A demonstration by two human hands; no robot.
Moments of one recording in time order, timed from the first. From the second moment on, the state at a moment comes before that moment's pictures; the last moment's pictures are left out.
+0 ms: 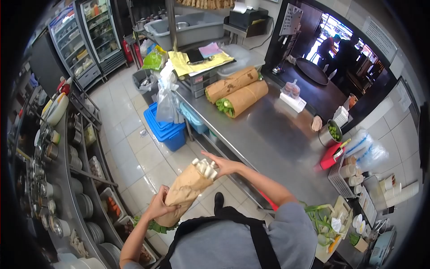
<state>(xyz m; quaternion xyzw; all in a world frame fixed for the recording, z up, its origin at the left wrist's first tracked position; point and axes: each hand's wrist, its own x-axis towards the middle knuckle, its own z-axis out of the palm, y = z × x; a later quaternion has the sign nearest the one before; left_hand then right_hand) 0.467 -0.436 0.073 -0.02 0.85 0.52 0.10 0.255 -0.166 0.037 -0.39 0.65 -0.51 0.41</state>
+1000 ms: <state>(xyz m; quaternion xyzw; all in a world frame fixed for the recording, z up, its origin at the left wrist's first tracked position) 0.103 -0.248 0.127 0.10 0.74 0.64 0.18 0.208 -0.122 0.030 0.01 0.36 -0.93 0.06</state>
